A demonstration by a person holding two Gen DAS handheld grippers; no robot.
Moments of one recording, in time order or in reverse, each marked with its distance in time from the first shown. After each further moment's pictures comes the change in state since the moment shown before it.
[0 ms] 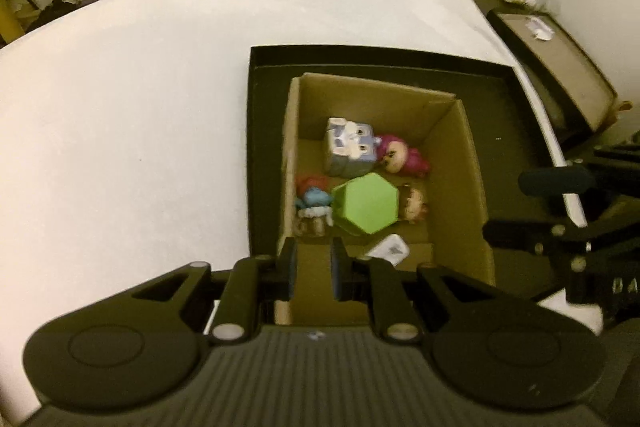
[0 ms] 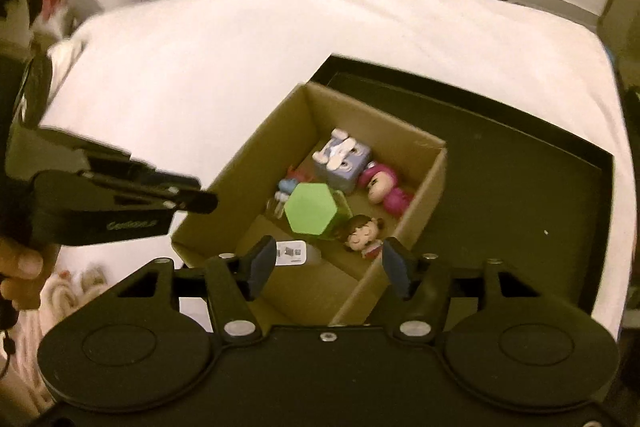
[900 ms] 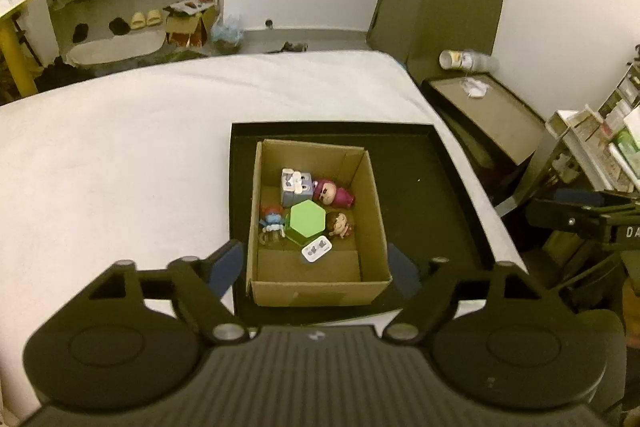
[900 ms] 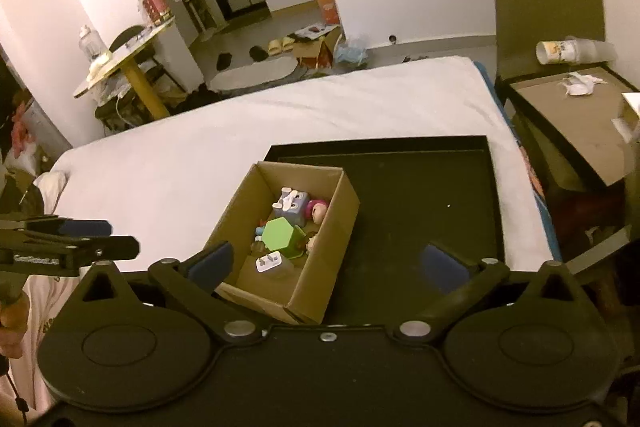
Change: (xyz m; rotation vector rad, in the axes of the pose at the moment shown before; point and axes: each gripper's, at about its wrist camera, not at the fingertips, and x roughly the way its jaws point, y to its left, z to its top) left arm -0.136 -0.029 -0.060 0.028 -0.258 -0.060; right arm -0.128 -0.020 -0.092 0.254 -0.329 -0.096
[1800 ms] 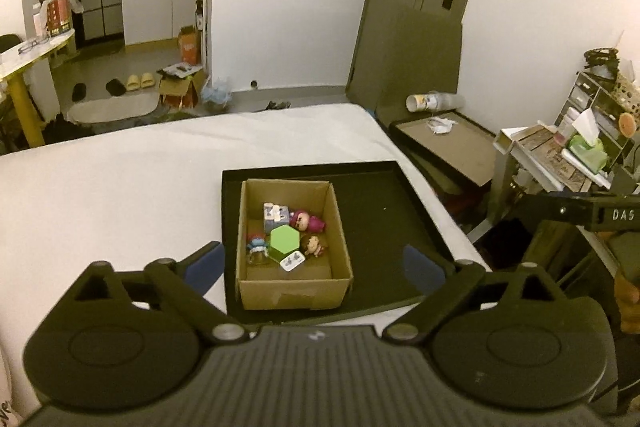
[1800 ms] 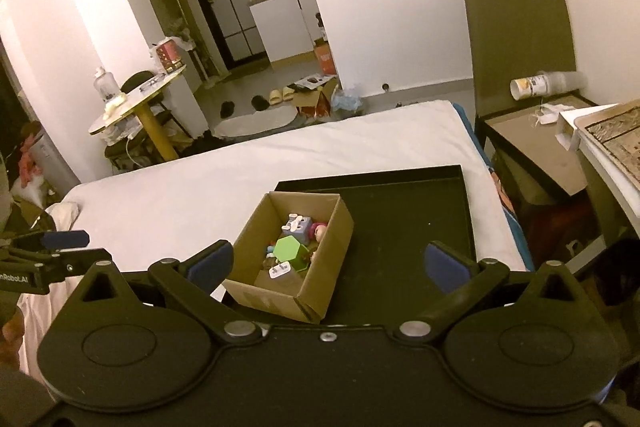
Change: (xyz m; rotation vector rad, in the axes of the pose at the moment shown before) left arm -0.087 -0.036 -0.049 0.069 -0.192 -0.021; right arm -0.080 0.002 -0.041 0.011 -0.168 -0.001
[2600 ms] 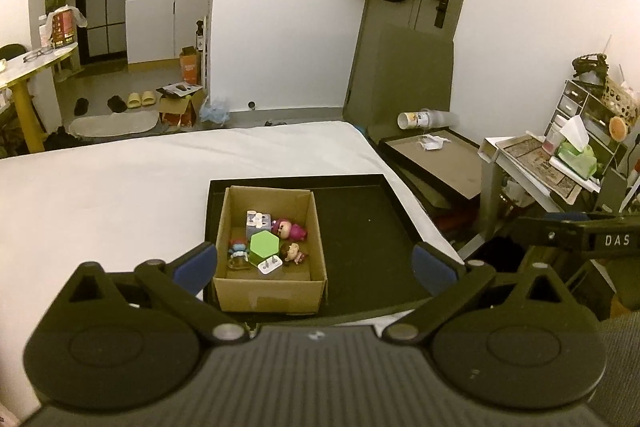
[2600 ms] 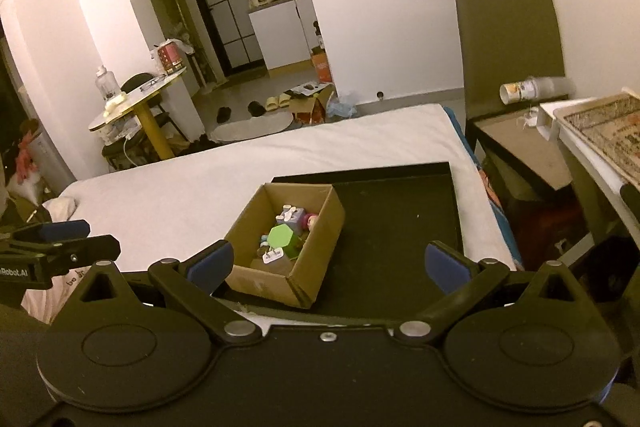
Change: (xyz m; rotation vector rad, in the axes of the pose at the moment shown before) left arm -0.008 -0.032 -0.027 -0.006 -0.078 0.012; right arm -0.023 0.000 -0.030 -0.007 -0.027 -0.024
